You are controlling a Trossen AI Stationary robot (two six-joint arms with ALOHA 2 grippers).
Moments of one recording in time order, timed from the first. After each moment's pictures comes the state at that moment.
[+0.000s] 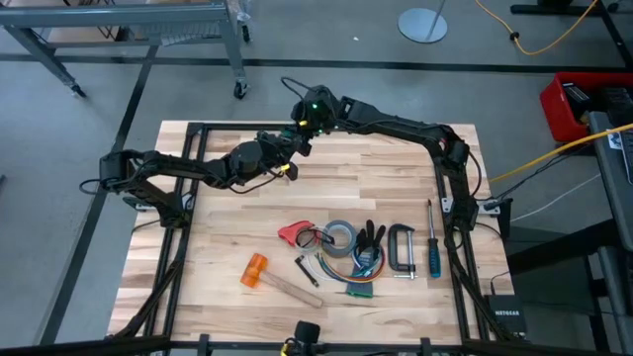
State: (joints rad) left arm 0.30 1.46 0.66 0.65 -0.39 -0.15; right arm -0.42 2.05 1.88 -0.48 -0.11 -0.15
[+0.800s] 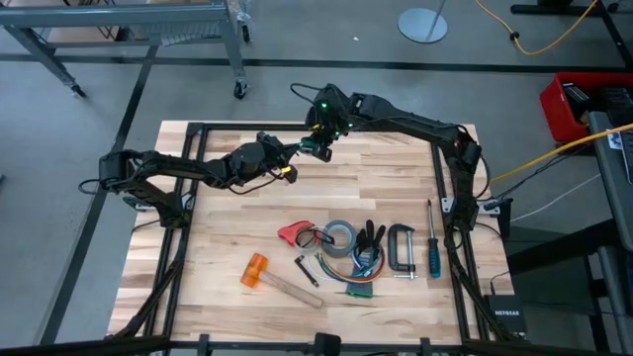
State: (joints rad) left arm 0.30 1.45 0.66 0.57 -0.39 -0.11; right arm -0.43 1.94 1.88 -0.80 -0.15 -0.21
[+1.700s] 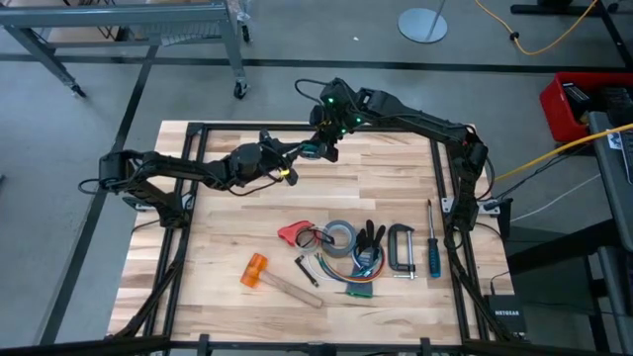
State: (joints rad) left arm 0.29 1.45 0.66 0.67 -0.37 0.01; right arm -0.43 1.90 1.88 -0.83 -0.34 -0.24
